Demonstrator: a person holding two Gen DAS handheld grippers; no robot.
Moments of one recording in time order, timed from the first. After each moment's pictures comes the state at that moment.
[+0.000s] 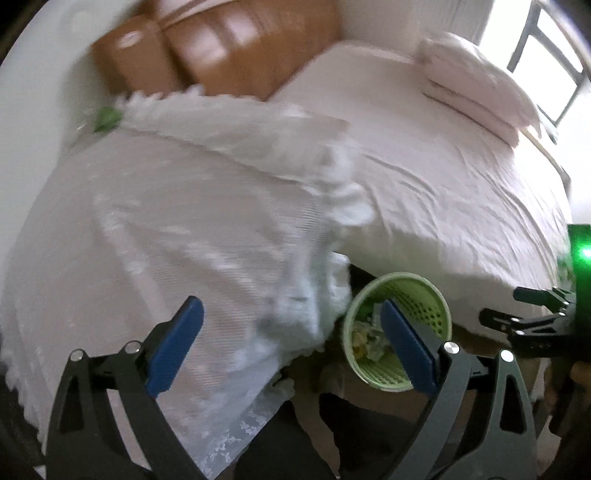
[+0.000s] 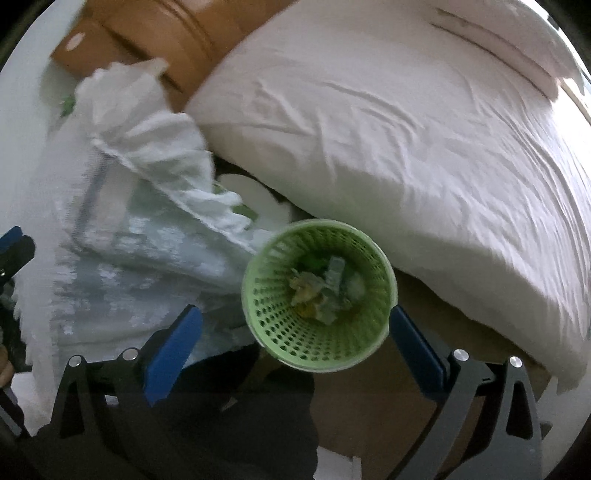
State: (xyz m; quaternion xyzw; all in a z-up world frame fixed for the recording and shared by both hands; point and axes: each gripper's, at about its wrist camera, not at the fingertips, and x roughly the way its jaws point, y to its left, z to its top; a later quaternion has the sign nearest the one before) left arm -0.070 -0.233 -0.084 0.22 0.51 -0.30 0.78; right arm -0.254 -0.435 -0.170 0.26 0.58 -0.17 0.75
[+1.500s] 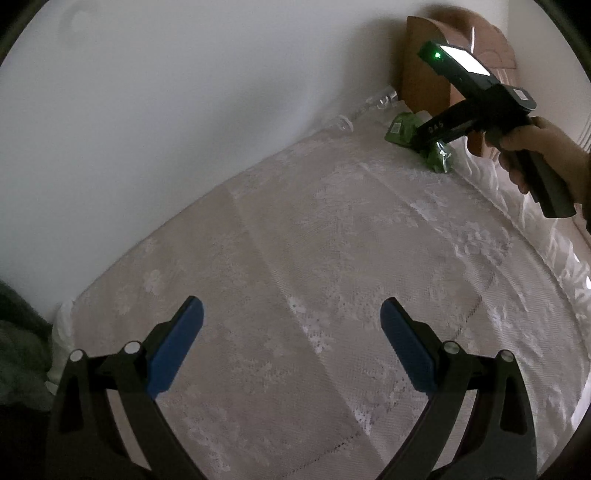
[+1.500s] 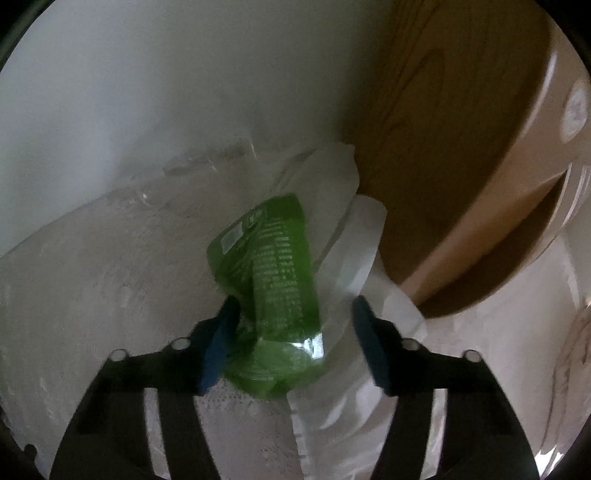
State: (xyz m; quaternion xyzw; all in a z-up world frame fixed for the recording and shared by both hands) left arm 0.254 0.006 -0.097 0.13 0.47 -0.10 0.87; right arm 0.425 -0.212 -0.159 -0.05 0.57 0.03 0.82
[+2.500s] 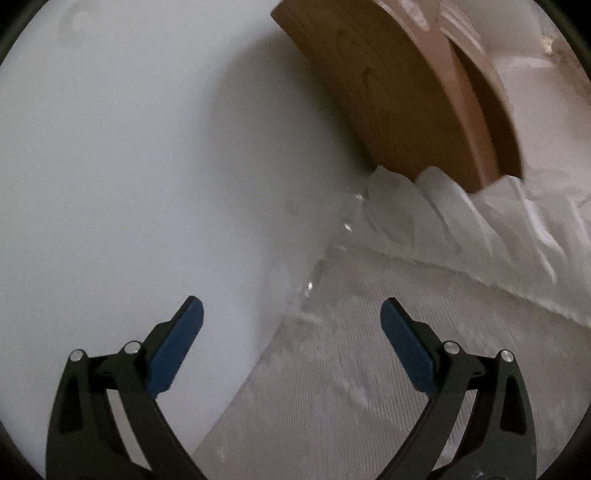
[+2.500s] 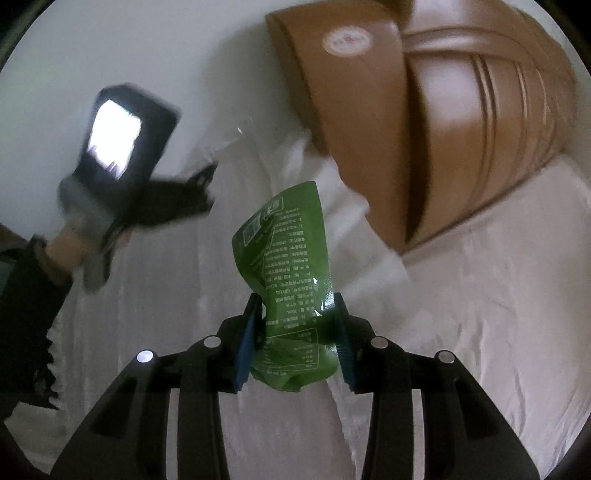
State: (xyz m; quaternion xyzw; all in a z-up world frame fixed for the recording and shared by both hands) left arm 0.409 -0.172 -0.124 0.39 0.31 -0.10 0.86; right arm 0.245 -0.297 -0.090 0.09 0.52 0.05 0.85
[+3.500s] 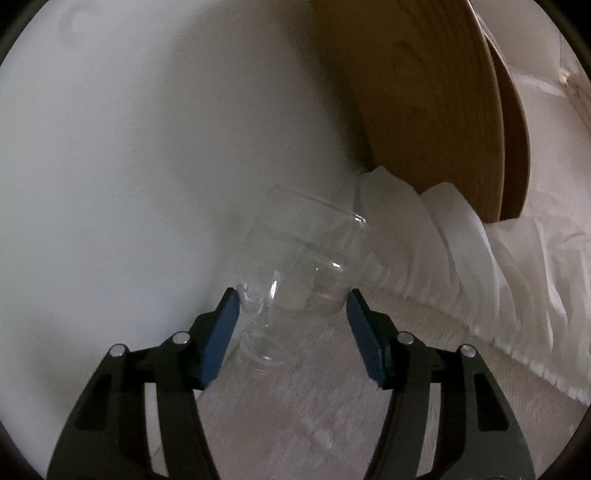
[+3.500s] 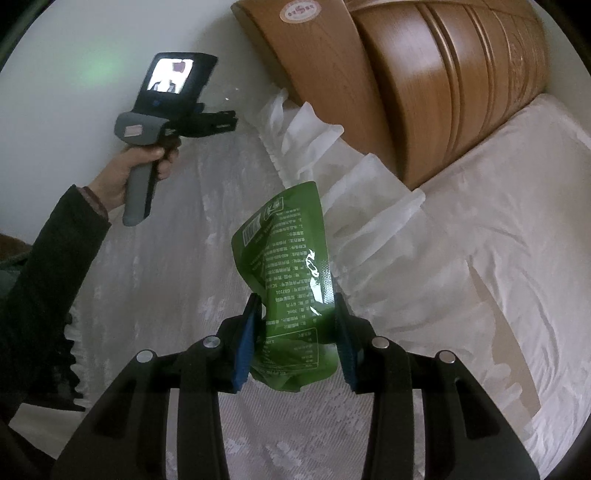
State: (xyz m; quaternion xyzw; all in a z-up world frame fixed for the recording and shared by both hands) left arm 0.458 -0.180 -0.116 0.32 0.39 -0.13 0.85; right arm 0.170 -0.296 -0.100 0.16 0.53 0.04 0.83
